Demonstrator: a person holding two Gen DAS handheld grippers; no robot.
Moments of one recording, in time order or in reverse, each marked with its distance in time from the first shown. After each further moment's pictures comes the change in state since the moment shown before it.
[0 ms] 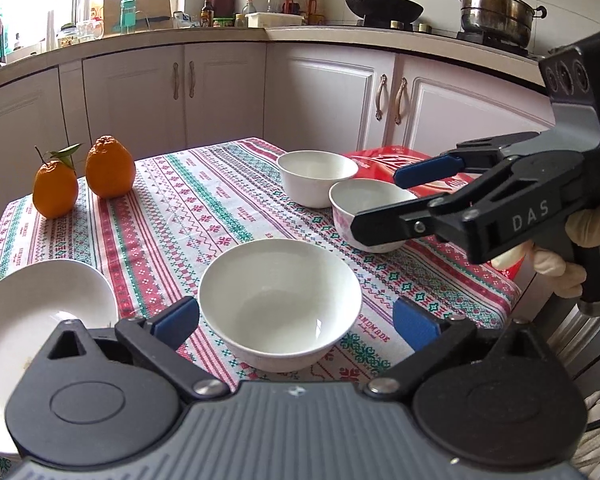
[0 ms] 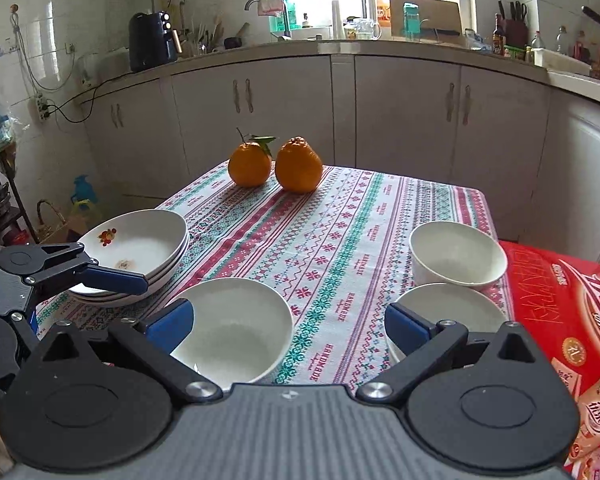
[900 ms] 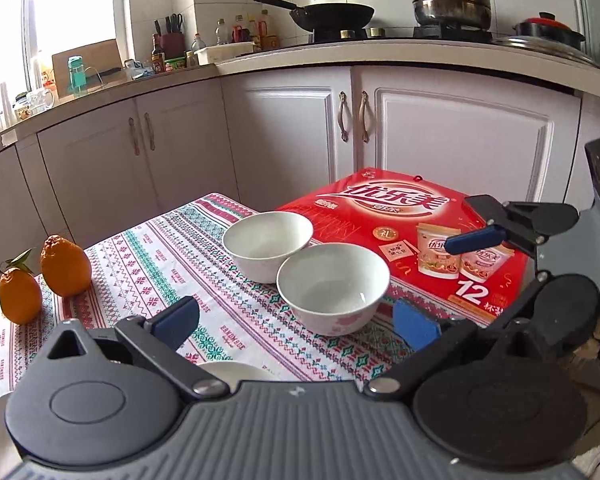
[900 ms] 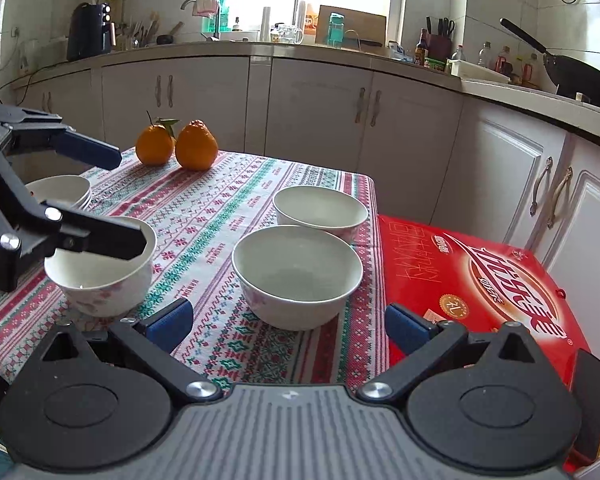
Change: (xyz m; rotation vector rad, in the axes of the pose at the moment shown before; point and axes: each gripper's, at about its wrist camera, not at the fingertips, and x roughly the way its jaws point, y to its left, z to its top) left arm 0.041 -0.060 0.067 0.172 -0.056 0.004; right arm -0.033 -0.050 -0.059 -0.030 -0.004 -0.264
